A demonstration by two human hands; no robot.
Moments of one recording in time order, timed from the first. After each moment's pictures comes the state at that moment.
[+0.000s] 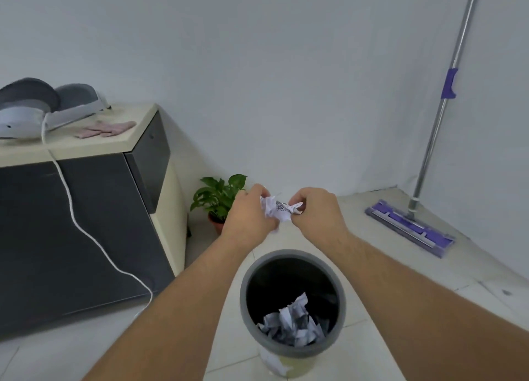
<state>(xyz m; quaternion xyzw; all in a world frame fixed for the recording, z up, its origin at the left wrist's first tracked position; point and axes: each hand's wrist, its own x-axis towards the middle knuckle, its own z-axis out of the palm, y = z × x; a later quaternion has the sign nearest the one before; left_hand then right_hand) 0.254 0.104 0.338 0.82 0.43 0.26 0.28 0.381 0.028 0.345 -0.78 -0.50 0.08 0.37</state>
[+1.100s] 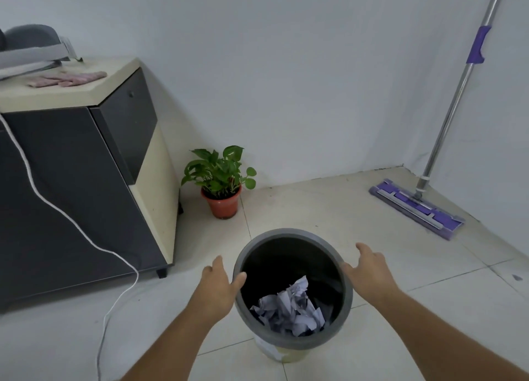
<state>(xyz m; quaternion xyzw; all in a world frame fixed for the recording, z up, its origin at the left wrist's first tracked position) 0.195 0.100 0.137 0.72 0.61 0.07 0.33 0.452 -0.023 0.175 -0.89 -0.32 0.23 0.22</state>
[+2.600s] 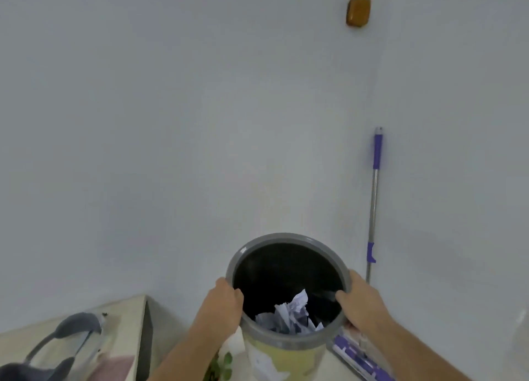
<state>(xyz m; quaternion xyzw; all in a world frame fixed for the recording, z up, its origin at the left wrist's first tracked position) 0.297 0.127 0.863 0.77 0.53 0.18 0.30 0.497 -0.032 0.883 -0.85 -0.30 0.20 0.38</state>
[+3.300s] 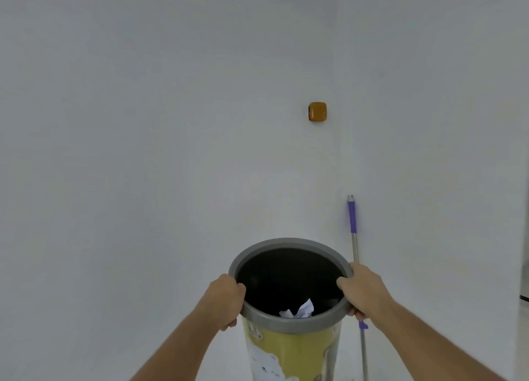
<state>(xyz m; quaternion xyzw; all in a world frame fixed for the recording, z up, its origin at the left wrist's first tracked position) 0.332 0.098 1.123 0.80 0.47 0.18 0.32 0.536 -0.067 1.117 -0.83 -0.29 0.13 0.46</state>
